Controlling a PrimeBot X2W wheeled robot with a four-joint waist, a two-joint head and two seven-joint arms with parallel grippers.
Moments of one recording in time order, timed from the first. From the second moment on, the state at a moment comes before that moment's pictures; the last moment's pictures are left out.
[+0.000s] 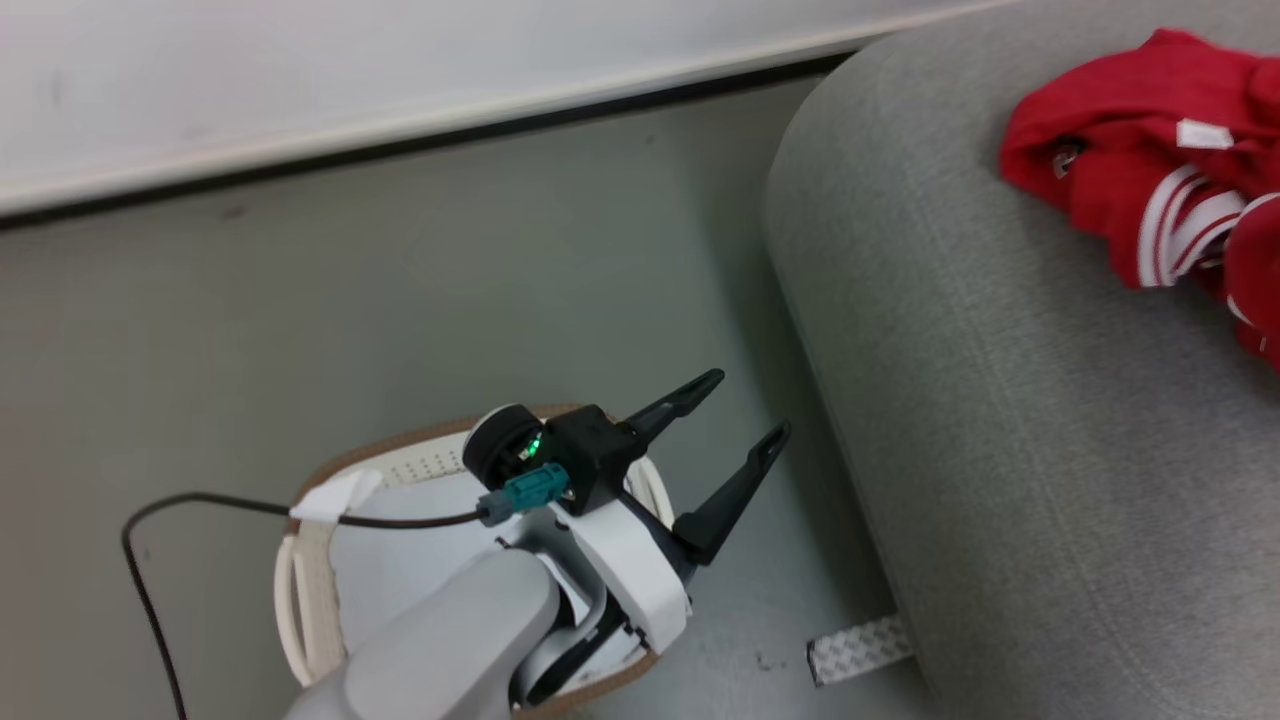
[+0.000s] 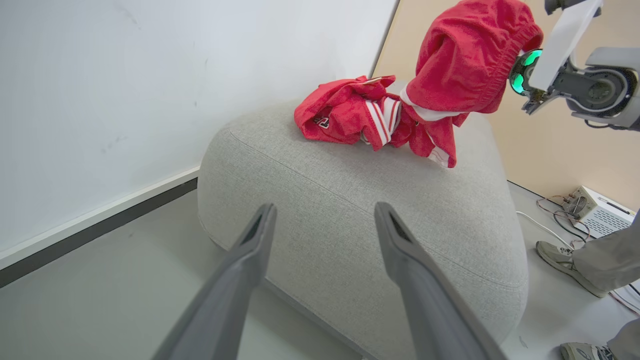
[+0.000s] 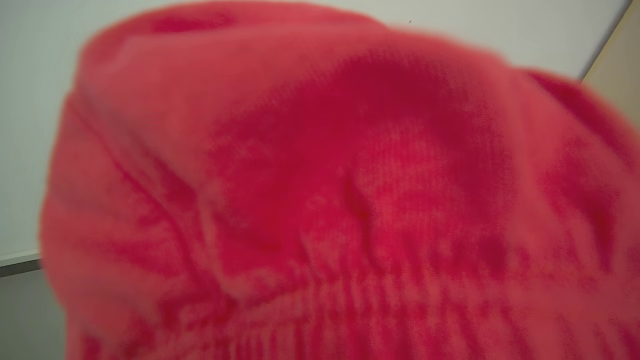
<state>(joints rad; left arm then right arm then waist) -0.69 0.25 -0.93 0.28 -0.57 -0.05 -0.21 -0.67 -0.53 0.12 0.60 0.67 0.13 -0.06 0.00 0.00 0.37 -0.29</state>
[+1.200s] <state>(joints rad) -0.62 0.26 -0.86 0.34 -0.63 -0.02 -0.25 -0.76 -0.62 0.34 0.95 0.75 0.13 0.26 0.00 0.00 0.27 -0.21</state>
